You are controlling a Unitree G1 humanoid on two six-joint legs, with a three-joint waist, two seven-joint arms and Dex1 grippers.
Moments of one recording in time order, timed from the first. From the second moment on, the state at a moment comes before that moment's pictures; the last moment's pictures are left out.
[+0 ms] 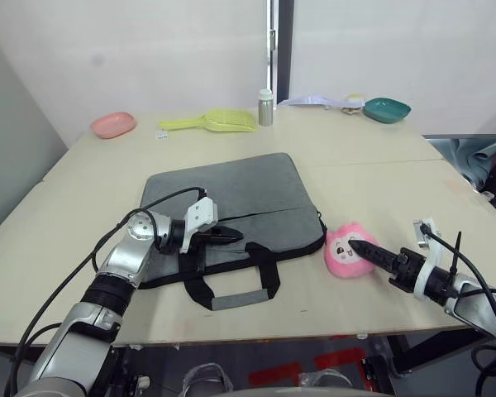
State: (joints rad) left arm -0.49 0.52 -0.20 0.41 -0.18 -0.07 -1.26; right arm -0.02 -0.47 -0.53 -0.28 1.06 1.18 0.42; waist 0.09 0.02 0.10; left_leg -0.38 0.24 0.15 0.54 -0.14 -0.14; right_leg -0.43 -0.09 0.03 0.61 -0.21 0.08
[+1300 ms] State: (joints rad) left arm -0.45 0.58 -0.23 0.42 -0.15 -0.21 -1.20; right arm -0.56 -0.48 -0.29 0.27 0.75 0.93 0.57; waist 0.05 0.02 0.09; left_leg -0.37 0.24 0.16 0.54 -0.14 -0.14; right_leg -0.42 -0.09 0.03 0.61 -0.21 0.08
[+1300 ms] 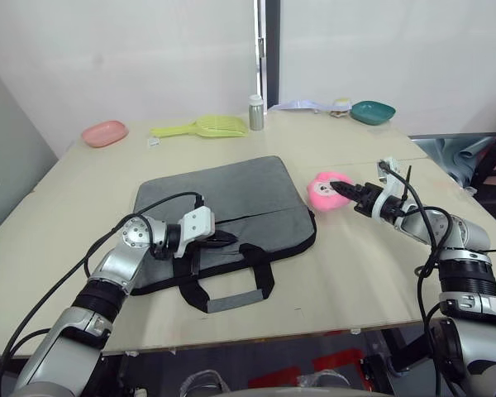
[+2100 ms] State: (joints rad) left arm -0.16 0.75 0.22 0.10 -0.44 0.18 -1.05; right arm -0.31 -0.89 -0.23 0.09 0.42 0.19 1.05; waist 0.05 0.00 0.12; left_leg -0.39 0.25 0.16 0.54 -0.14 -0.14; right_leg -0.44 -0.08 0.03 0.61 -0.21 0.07
